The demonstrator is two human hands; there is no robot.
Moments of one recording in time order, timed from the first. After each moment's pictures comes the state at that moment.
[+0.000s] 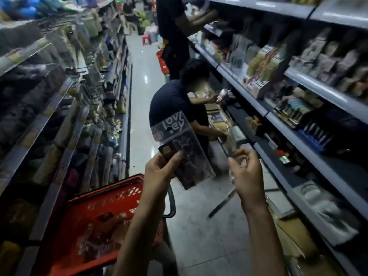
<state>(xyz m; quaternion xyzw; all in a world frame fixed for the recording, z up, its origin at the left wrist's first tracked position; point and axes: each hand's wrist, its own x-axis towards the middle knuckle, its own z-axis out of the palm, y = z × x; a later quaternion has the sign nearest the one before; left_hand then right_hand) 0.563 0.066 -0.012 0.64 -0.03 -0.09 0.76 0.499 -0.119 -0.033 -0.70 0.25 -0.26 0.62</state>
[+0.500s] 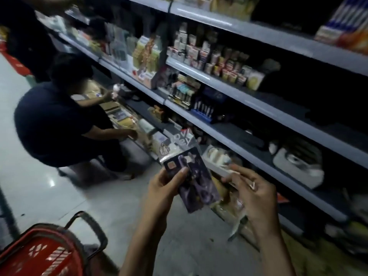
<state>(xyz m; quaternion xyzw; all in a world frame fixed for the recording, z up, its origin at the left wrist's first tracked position) 0.503 -0.048 -0.033 0.57 -0.20 -0.40 0.69 0.327 -0.152 -0.014 -0.61 0.44 -0.42 0.52</state>
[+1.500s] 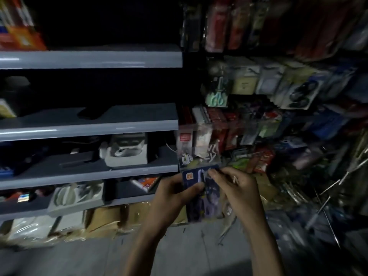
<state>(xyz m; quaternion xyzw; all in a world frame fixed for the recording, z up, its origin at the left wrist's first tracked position) 0.013 -0.216 0.006 0.39 -0.60 -0.58 0.38 -0.164 -0.171 0.014 -0.48 0.60 -0.57 0.30</state>
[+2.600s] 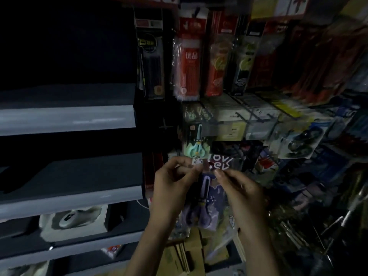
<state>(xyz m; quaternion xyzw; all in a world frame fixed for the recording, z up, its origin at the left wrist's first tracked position) -0.169 -0.449 0.057 0.33 -0.55 -0.56 0.52 -0.310 -0.381 0.050 -0.39 0.59 -0.66 0.27</state>
